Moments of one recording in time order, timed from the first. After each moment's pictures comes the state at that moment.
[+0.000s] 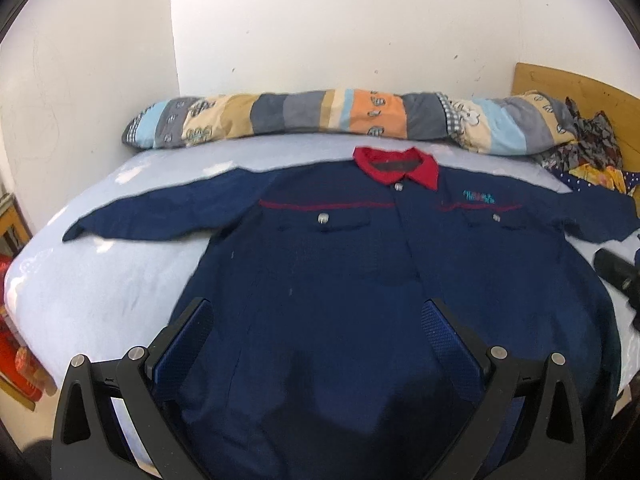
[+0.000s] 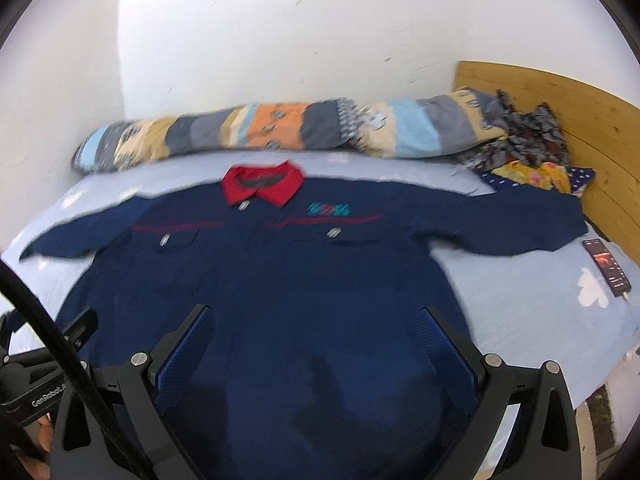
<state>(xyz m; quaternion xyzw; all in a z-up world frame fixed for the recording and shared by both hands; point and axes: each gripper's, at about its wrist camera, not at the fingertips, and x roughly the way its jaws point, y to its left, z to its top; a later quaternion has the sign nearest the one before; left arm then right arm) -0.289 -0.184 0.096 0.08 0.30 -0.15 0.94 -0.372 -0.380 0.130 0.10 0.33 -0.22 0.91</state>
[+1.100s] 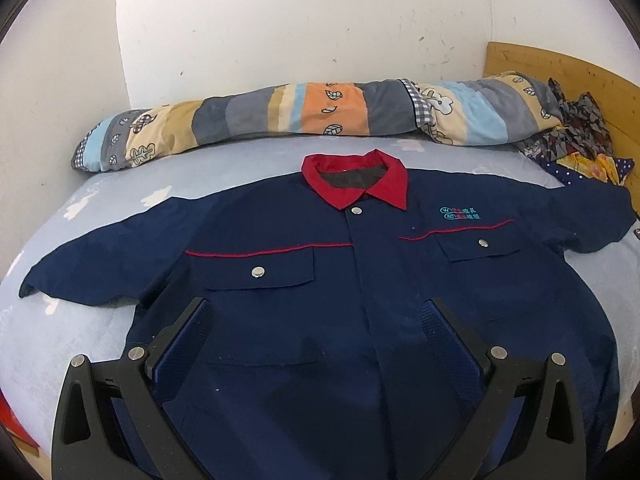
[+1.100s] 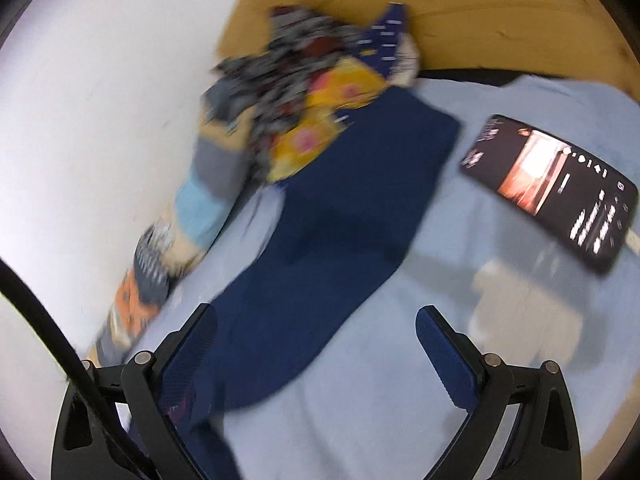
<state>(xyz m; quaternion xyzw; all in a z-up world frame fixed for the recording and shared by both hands) -0.213 -0.267 0.097 0.11 0.32 -0.21 0.92 -0.489 -0.806 0.090 0.47 0.19 -0.34 0.79</state>
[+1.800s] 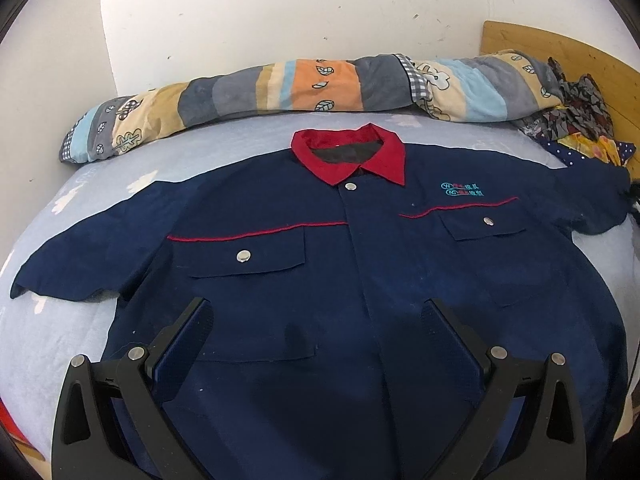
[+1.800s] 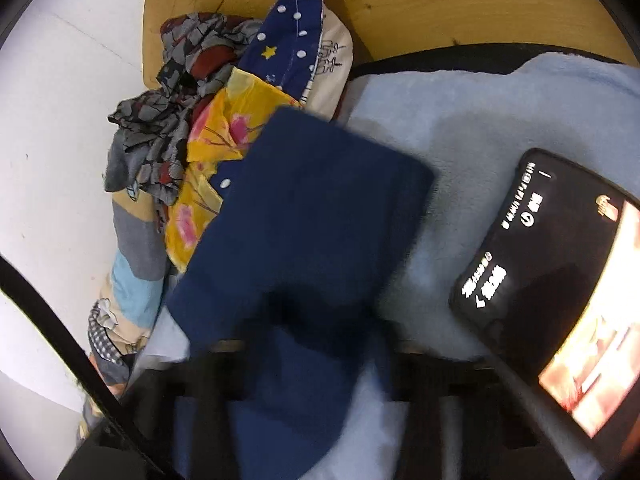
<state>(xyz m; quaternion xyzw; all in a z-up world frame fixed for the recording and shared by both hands) -0.200 -0.277 0.077 0.12 0.35 -0.22 0.90 -0.465 -0.947 0.030 0.50 0.17 -0.40 0.75</state>
